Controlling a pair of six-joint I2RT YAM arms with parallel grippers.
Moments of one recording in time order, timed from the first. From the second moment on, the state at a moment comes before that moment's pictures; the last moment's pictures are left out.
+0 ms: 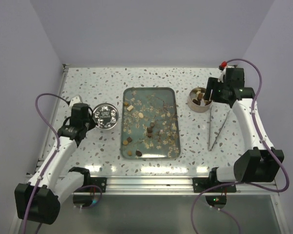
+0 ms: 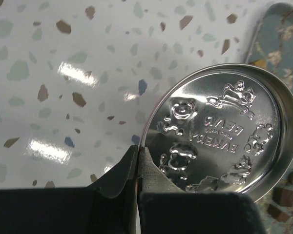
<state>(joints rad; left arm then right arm) -0.16 0.96 0.66 -0.50 -0.27 -0.60 -0.04 1.39 1.34 -0.76 -0.03 0.16</state>
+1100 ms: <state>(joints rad) -0.46 1.18 0.90 -0.09 0.12 -0.48 0.49 1.36 1.31 -0.45 -0.46 0.38</state>
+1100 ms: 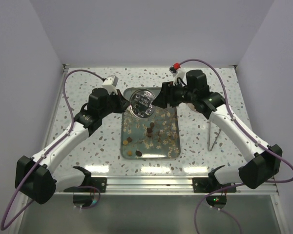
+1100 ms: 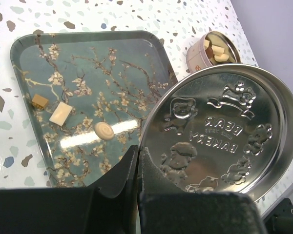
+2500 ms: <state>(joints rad) -0.34 1.22 1.04 -0.26 0.50 -0.92 0.63 1.35 1.30 -0.56 0.01 -0.01</state>
